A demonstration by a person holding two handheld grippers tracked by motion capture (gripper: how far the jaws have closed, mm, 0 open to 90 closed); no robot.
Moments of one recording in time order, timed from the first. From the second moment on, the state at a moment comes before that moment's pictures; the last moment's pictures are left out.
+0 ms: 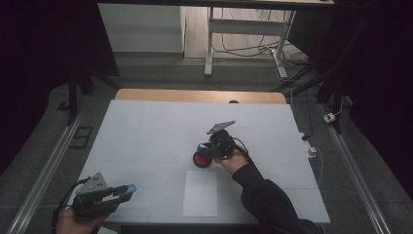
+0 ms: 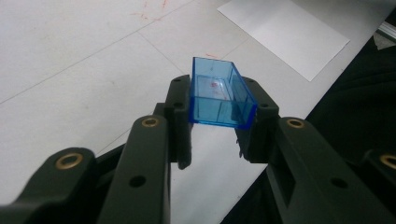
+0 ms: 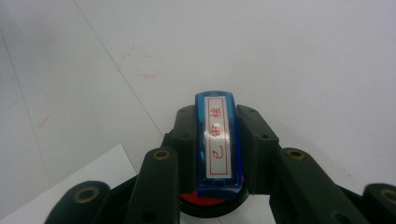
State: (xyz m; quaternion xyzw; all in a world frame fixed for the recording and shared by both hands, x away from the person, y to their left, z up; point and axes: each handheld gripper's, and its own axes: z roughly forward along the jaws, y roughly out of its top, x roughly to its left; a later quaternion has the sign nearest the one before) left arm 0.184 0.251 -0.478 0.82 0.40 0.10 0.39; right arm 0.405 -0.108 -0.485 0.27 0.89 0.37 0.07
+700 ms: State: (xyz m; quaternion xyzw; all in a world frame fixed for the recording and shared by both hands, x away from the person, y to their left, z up) left arm 0.184 0.252 -0.478 0.82 0.40 0.10 0.39; right arm 0.400 -0.111 -0.470 0.26 0.88 0.39 0.08
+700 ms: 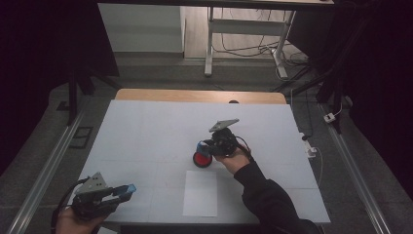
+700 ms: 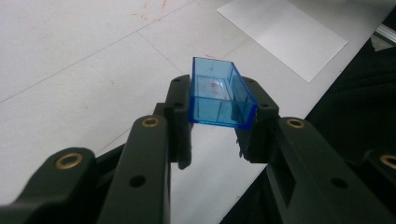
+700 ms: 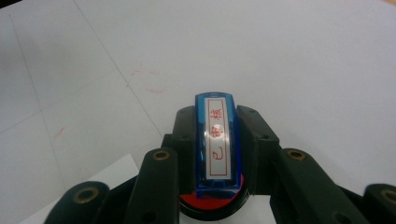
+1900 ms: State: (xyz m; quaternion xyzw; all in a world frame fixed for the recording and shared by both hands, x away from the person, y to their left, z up) left arm 0.185 0.251 -0.478 0.82 0.40 0.10 0.39; right arm 0.381 -0.088 -0.481 0.21 0.91 0.32 0.13
